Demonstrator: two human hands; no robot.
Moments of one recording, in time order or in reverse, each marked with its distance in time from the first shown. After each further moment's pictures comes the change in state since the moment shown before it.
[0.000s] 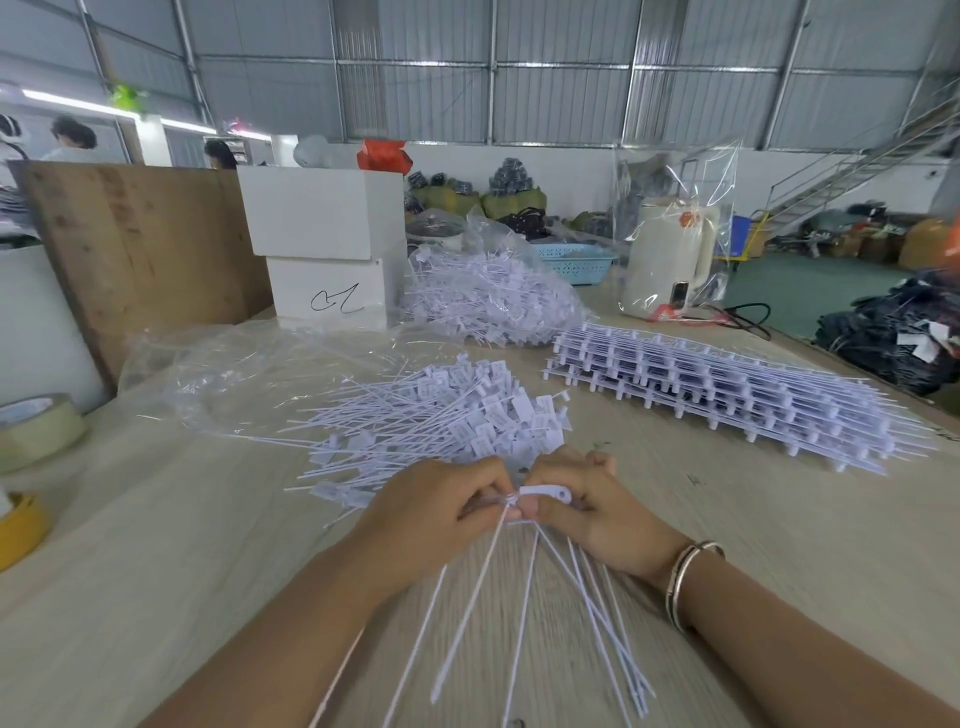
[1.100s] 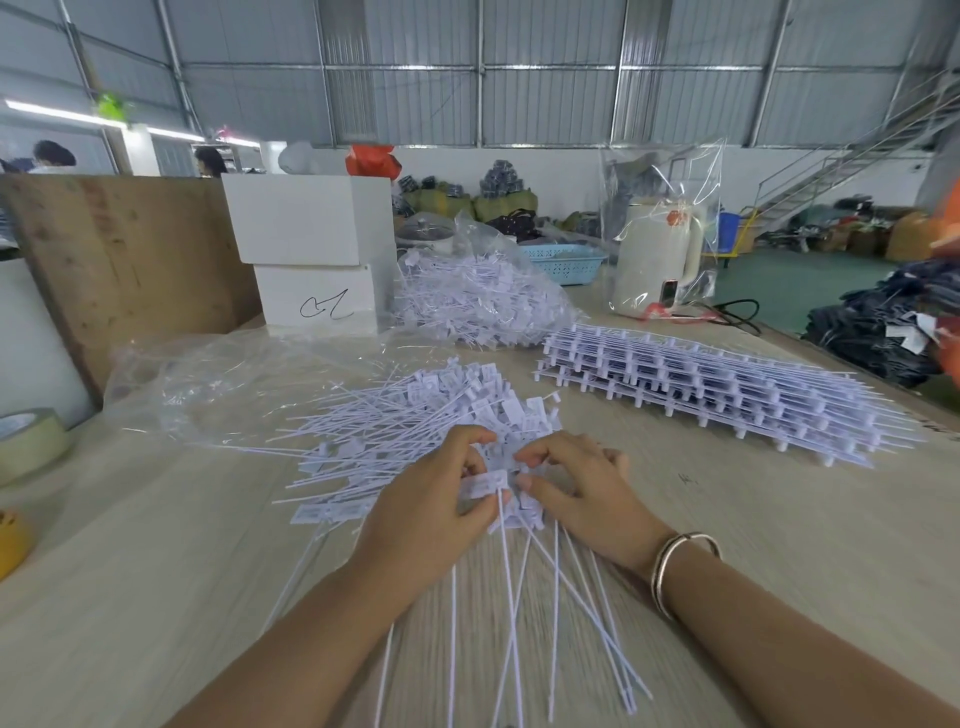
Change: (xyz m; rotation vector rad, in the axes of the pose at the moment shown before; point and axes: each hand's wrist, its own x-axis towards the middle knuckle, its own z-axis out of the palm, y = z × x) left_hand 0.002 0.012 0.012 -0.071 0.212 -0.144; right_hand 0.005 0.012 0.000 -0.278 0.182 0.163
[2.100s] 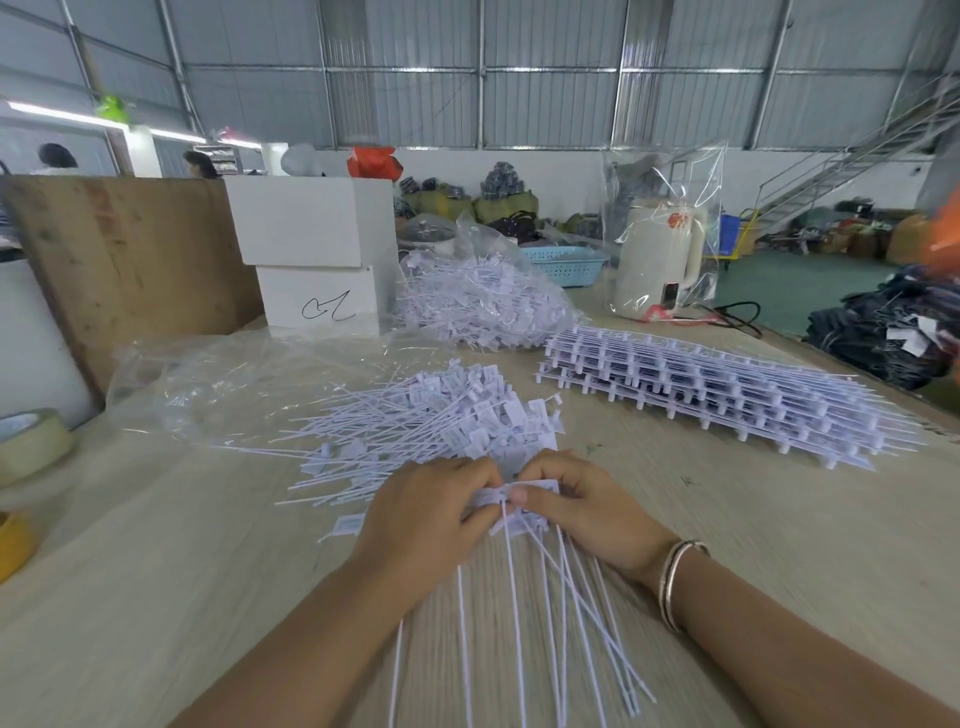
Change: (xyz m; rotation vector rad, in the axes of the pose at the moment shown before) left_hand 0.000 0.003 -0.007 0.324 -0.080 0.068; right_hand -0.002 -0.007 0.000 0.485 -0.128 -0.004
